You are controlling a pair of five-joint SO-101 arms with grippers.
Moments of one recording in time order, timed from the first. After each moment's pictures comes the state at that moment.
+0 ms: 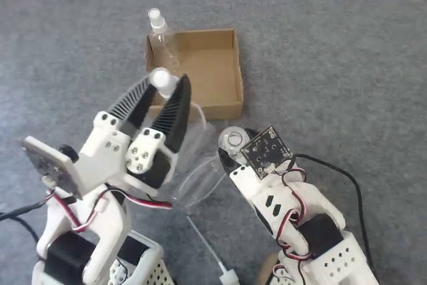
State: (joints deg) left arm 21.0 -81.3 45.9 44.0 15.3; right arm -35.8 -84.1 74.6 46.5 8.4
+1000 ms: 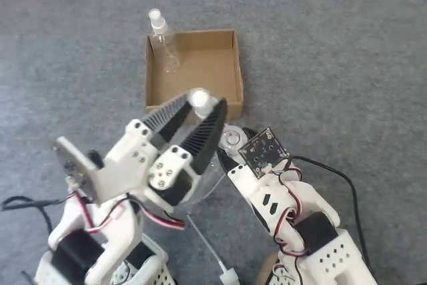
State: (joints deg) left arm 33.7 -81.5 48.0 44.0 15.6; right arm -35.9 -83.6 78.4 41.3 8.4
